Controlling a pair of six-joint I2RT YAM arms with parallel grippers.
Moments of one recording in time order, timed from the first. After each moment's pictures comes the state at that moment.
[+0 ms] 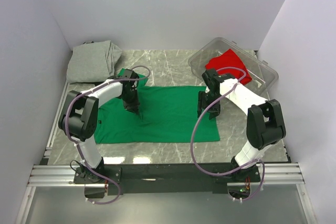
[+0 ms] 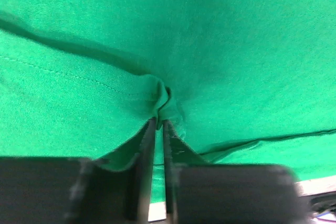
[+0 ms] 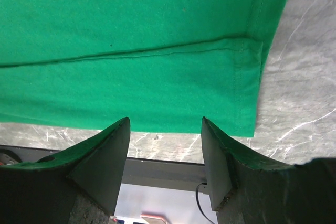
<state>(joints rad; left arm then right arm) -0.35 1.80 1.18 -0.70 0.10 -0.54 0.34 1.65 1.20 -0.99 -0.11 0.48</state>
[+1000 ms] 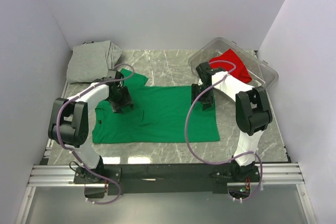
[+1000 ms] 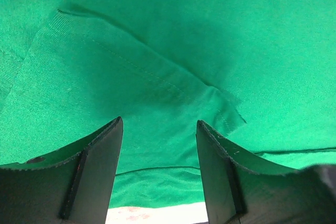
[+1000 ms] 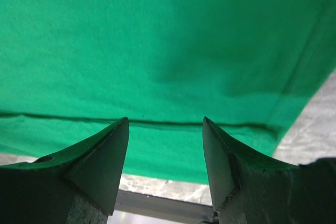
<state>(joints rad) -0.20 1.68 1.08 -0.63 0.11 -0.58 0.34 1.88 1.37 -0.88 -0.13 0.42</state>
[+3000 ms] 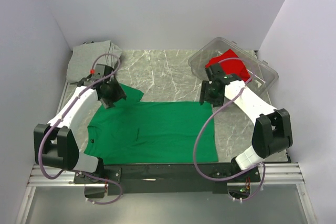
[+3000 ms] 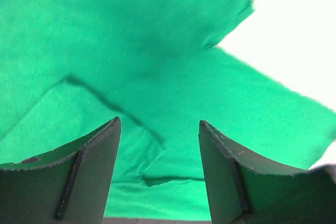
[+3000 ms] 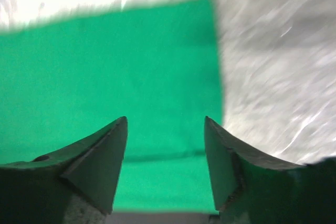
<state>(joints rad) -0.18 1.41 1.09 -0.79 -0.01 -0.74 0.36 1.55 1.19 -0.86 0.06 0.51</state>
